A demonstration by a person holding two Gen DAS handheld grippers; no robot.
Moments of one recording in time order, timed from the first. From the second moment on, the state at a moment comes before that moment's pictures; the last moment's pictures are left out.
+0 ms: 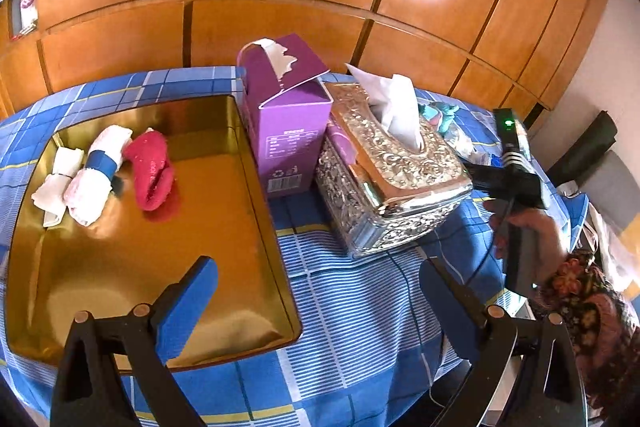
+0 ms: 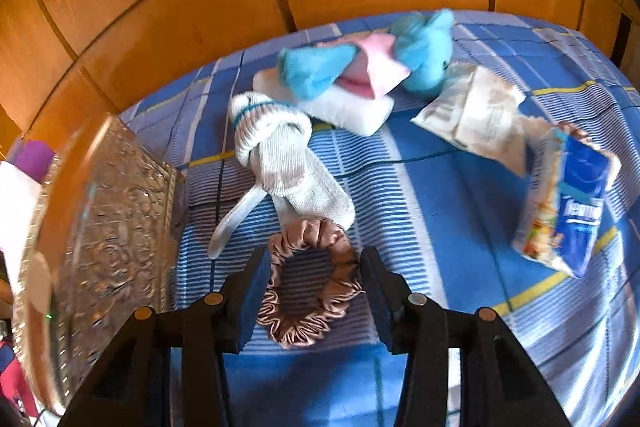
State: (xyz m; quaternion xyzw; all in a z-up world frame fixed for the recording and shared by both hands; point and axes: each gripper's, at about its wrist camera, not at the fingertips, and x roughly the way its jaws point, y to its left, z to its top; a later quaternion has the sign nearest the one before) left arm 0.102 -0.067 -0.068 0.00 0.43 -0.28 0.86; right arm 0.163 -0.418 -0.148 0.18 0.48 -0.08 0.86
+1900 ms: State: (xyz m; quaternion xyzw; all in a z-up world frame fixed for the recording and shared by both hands) left arm 0.262 -0.425 -0.153 0.23 0.52 -0.16 0.81; right arm 0.067 -0.532 -0.177 0.39 0.26 -0.08 0.88
